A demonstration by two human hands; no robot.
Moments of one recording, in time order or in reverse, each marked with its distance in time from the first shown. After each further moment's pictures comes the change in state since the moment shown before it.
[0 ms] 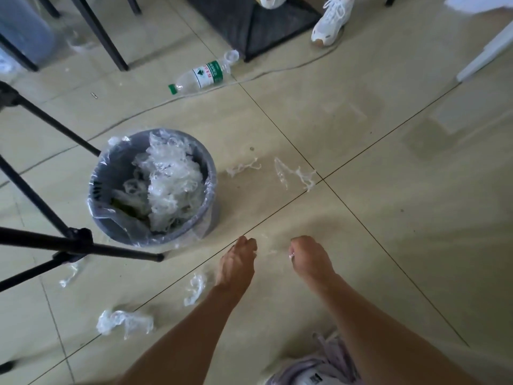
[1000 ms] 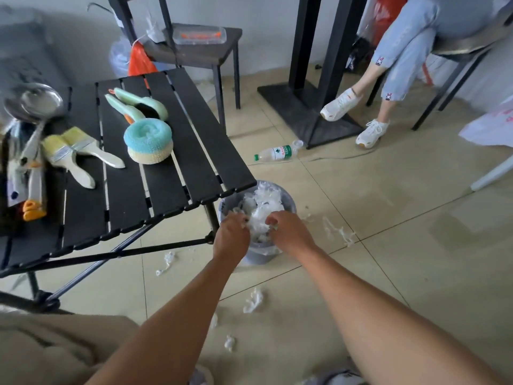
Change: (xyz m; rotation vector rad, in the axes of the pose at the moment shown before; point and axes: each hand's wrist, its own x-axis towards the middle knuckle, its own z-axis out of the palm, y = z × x) left_hand -0.081 -0.041 -0.251 -0.256 0.416 -0.192; right_hand -0.069 -0.239 -0.155 0.282 0.220 -0.353
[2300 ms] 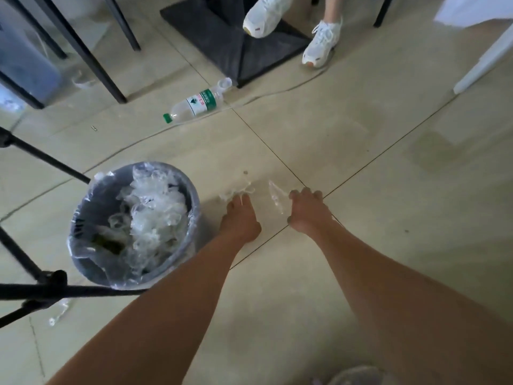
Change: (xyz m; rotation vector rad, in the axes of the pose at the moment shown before) left_hand 0.113 0.074 0.286 0.498 -0.547 0.056; right_hand 0.077 0.290 -0.013 -0.206 -0.102 0.381
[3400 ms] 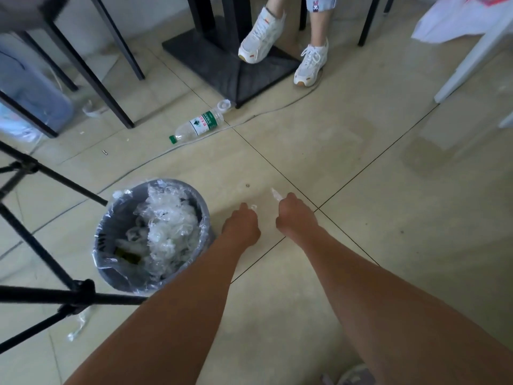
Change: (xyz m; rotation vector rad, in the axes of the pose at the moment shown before) left_hand -0.017 0.001 -0.031 0.190 0.043 0.126; right_hand -0.015 -0.038 -0.005 0.091 0.149 -0.032
